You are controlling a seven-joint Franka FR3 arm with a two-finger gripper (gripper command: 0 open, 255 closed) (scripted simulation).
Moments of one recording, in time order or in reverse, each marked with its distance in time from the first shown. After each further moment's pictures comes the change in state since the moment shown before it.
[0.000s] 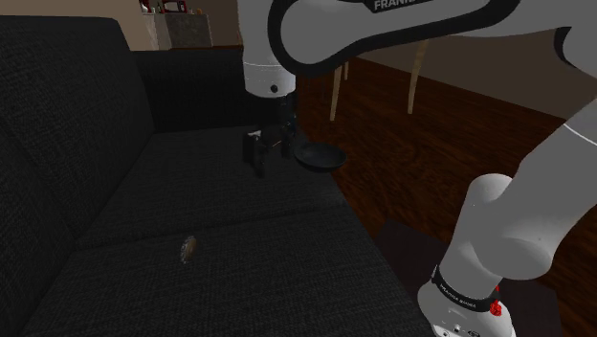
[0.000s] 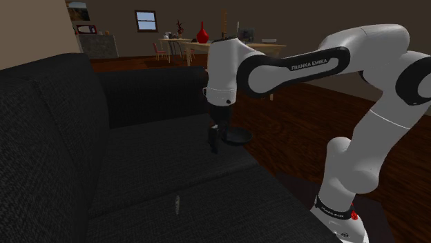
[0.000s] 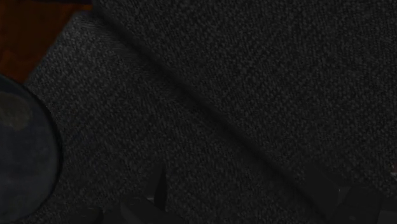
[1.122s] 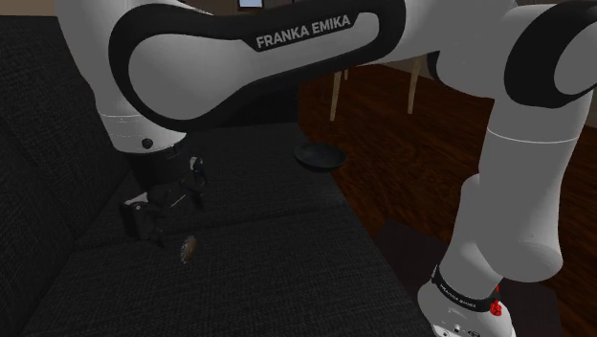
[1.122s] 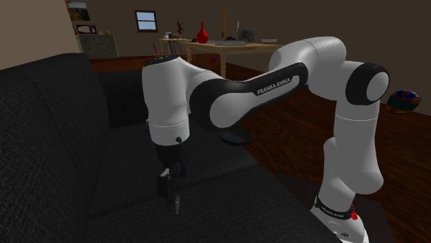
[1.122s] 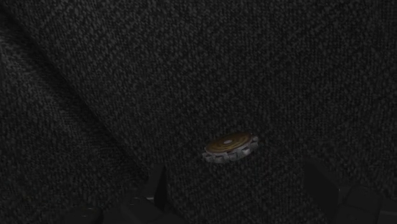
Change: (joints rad) arm 0.155 0.493 0.191 0.453 -0.135 -0.015 0.174
